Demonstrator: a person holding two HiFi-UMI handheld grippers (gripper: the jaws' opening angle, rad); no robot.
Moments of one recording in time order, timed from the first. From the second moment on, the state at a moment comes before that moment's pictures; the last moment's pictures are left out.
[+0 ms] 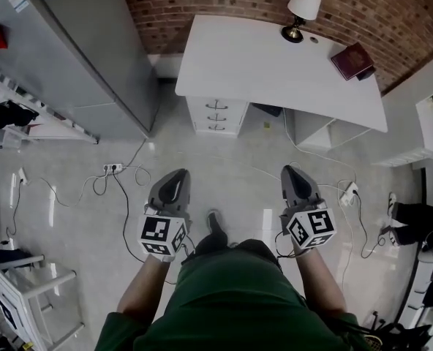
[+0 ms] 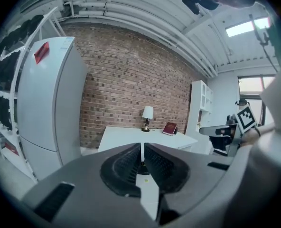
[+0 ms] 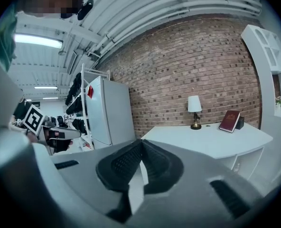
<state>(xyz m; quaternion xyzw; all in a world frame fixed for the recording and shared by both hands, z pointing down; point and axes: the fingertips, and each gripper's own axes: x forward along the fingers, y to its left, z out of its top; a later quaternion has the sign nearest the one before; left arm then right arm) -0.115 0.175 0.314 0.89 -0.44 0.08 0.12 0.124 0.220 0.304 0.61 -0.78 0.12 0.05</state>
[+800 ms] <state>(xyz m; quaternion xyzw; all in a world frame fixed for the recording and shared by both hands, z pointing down) -0.098 0.086 0.350 0.86 -0.47 0.11 0.14 0.135 0.105 0.328 0.57 -0.81 0.14 0.05</state>
